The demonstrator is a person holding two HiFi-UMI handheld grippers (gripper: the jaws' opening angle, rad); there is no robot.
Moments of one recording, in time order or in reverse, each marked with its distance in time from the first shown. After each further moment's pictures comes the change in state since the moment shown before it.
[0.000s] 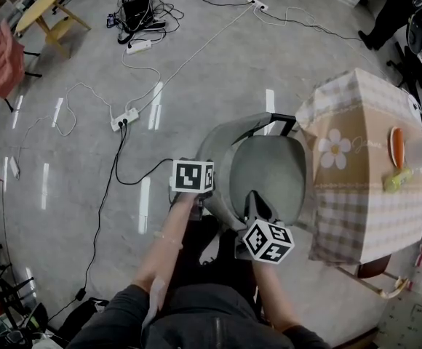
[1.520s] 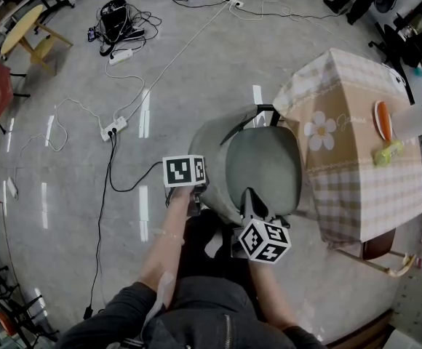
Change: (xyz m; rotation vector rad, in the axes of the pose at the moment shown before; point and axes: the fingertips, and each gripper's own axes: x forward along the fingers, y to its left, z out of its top) left arm 0.007 -0.032 -0.016 -0.054 0.007 -0.018; right arm -0.049 -0.018 0.003 0.045 -0.088 -0.047
